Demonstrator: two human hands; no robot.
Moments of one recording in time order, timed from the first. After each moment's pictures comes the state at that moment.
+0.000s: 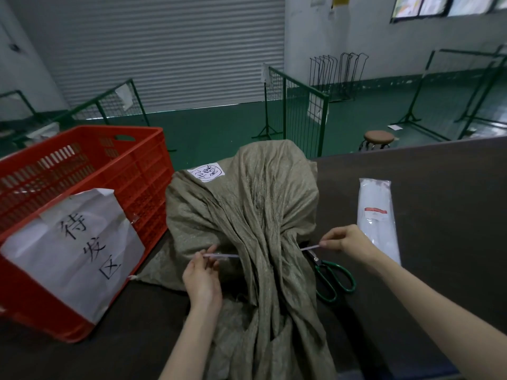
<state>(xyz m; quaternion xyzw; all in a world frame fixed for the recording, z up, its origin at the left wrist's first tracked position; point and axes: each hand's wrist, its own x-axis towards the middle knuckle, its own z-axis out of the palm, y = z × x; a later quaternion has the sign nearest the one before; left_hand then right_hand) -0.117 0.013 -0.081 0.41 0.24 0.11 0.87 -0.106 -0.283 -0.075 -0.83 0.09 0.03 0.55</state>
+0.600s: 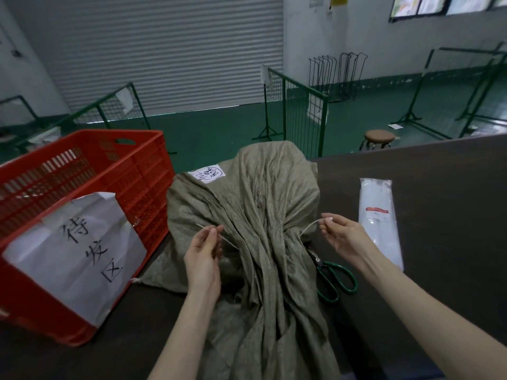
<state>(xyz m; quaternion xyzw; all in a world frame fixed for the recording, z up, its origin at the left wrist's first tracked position) -0.097 0.014 -0.061 0.47 0.11 0.10 0.87 -0.101 -0.259 -0.060 -0.46 0.14 -0.02 0.88</state>
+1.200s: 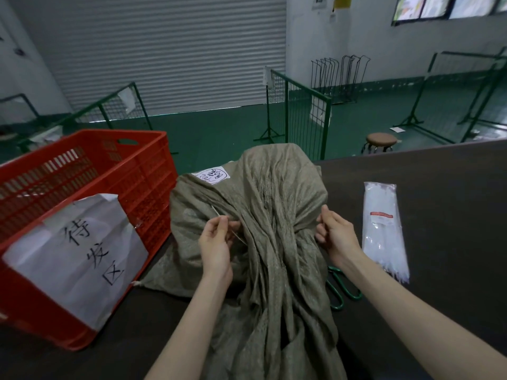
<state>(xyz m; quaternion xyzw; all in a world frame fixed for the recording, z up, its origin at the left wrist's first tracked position) -0.069 -0.005 -0.050 0.52 0.09 0.11 0.84 -0.080 -0.219 -0.054 -0.48 0.15 -0.10 0.86</state>
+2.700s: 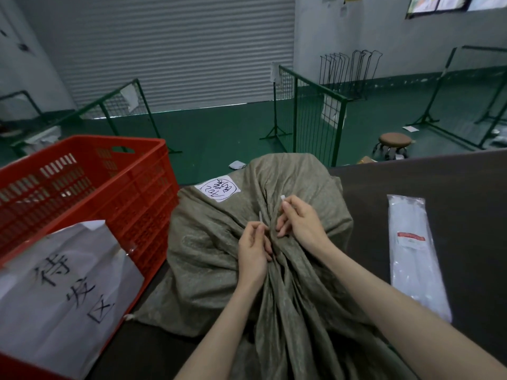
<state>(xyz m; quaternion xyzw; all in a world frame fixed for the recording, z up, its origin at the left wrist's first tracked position) 0.015 -0.046 -0.079 0.68 -0.02 0.10 0.73 0.037 -0.164 -0.042 -0.75 -0.03 -0.08 0.66</state>
